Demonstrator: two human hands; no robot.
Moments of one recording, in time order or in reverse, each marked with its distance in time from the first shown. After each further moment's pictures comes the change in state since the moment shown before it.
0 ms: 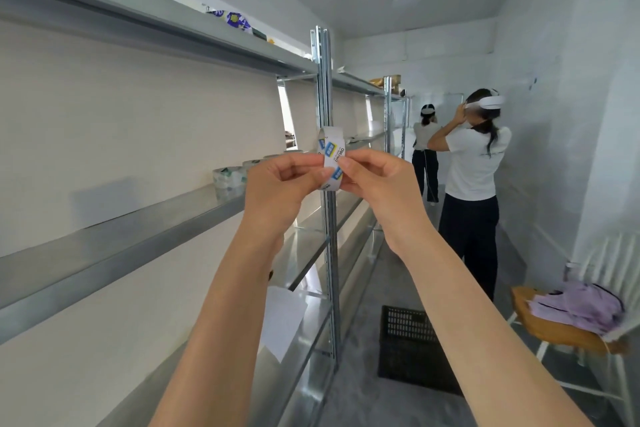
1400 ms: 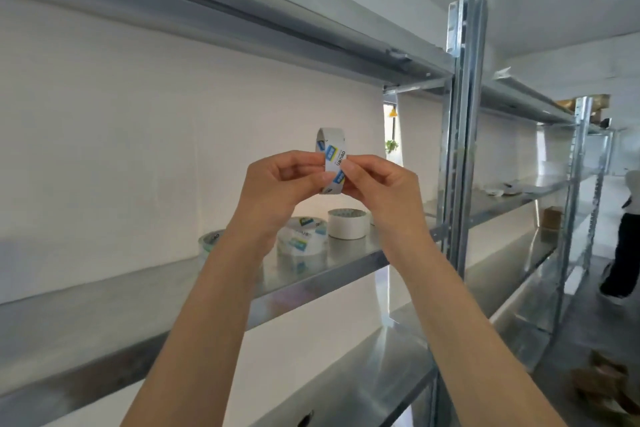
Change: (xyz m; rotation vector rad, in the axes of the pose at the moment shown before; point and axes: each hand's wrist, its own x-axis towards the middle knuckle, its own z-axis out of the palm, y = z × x) left_hand 0.370 -0.224 -0.051 0.290 0.325 0.135; right_hand 0.411 0.281 0.080 0.367 -0.411 -0.080
